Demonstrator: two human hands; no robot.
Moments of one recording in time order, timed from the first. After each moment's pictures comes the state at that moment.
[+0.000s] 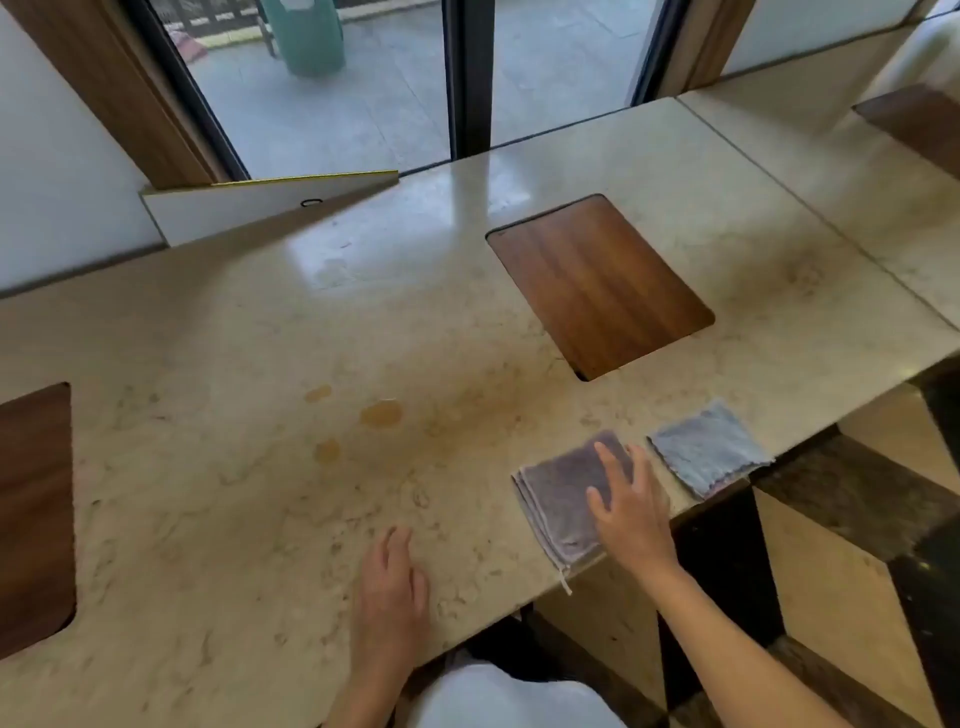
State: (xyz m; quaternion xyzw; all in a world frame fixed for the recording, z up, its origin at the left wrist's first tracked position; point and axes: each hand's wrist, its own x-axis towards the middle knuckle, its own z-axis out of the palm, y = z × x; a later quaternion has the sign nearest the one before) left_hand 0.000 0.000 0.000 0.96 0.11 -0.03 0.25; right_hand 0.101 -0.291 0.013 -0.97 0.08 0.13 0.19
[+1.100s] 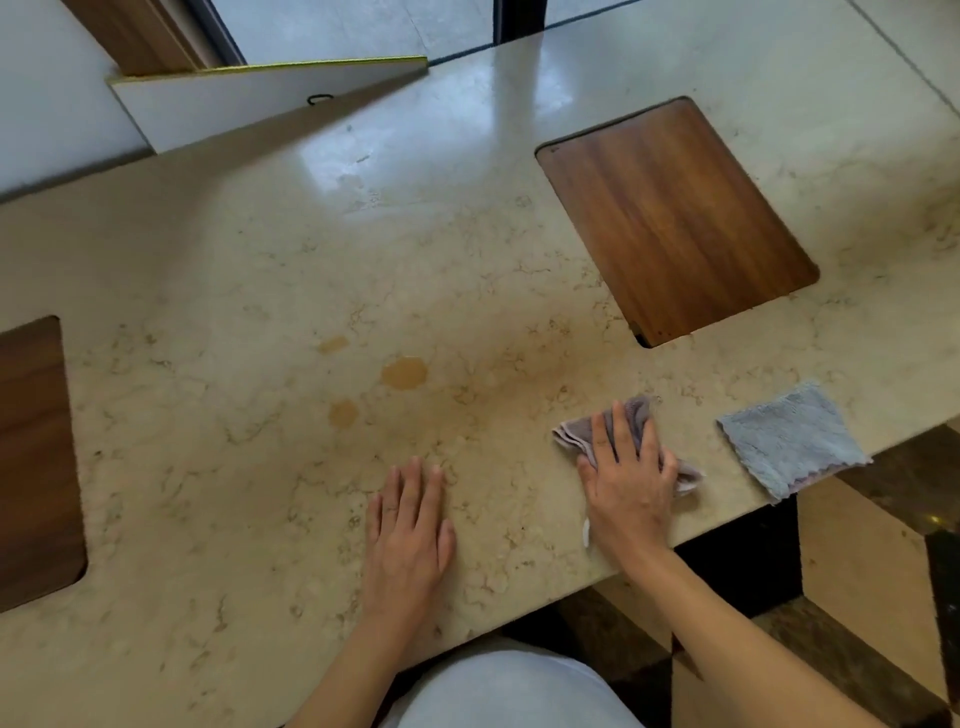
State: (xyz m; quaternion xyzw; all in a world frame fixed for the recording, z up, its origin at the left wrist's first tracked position) left_hand 0.033 0.024 -0.036 0.99 0.02 -0.06 0.08; right_hand 0.127 -0.236 -0.024 -0.99 -0.01 0.11 0.03
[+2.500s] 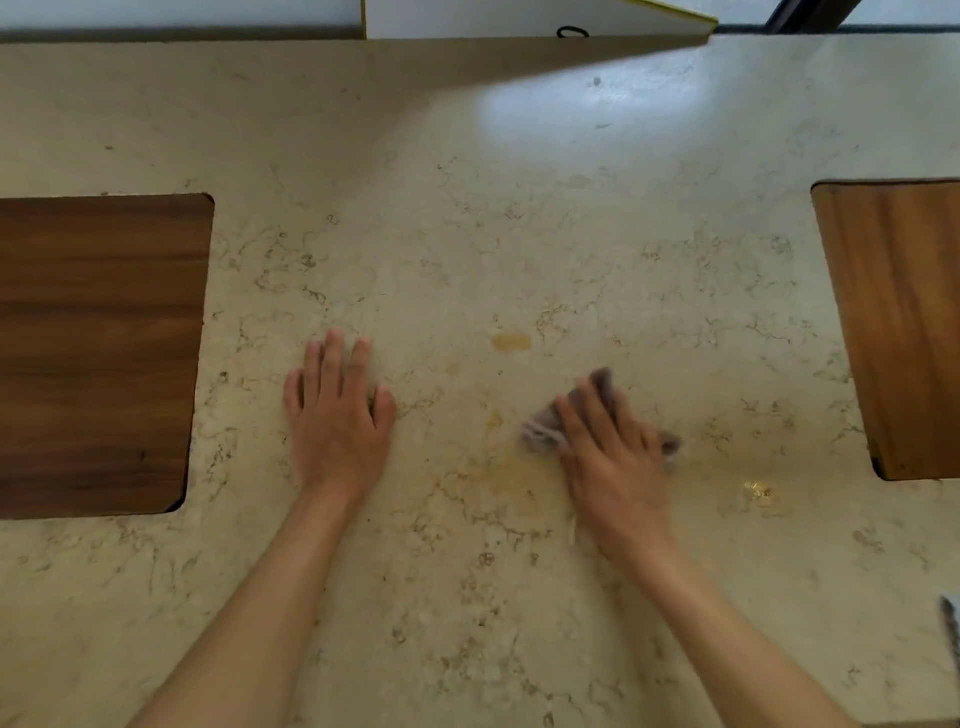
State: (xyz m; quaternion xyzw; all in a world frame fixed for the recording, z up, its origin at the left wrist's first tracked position) left_hand 0.122 0.250 -0.039 0.95 0.29 0.00 0.09; right_hand 0.199 -0.039 -0.041 -0.94 -0.31 0.06 0.08
